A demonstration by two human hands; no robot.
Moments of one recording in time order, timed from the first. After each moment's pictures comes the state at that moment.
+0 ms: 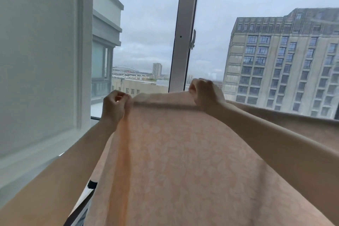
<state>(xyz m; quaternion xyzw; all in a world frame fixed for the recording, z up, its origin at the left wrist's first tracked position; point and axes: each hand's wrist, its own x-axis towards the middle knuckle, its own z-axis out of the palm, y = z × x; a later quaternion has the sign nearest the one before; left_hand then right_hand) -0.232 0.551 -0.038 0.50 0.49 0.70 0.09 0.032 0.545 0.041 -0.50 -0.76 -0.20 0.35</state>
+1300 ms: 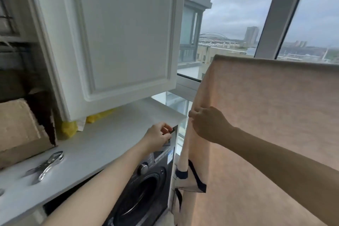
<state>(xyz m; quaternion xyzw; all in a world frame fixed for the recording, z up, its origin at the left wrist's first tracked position) -0.241 0.363 -0.227 0.48 0.73 0.44 0.20 -0.075 0.474 -0.152 -0.18 -0.95 -0.20 0.17</state>
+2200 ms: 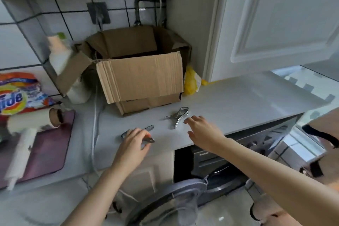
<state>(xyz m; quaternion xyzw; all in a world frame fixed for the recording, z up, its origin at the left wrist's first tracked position) -0.410 -0.036 -0.343 0.29 0.92 0.27 -0.06 -0.353 0.211 -0.310 -0.01 -1.00 0.07 0.04</state>
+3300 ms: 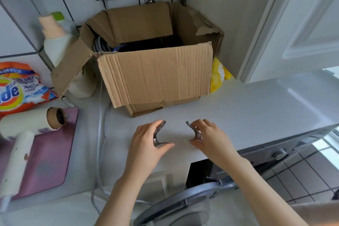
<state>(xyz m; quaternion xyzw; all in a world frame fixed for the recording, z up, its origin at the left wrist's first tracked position) -0.449 -0.023 -0.344 0.23 0.89 0.39 -0.11 -0.404 0.180 -0.333 -0.06 -0.98 0.19 0.03</state>
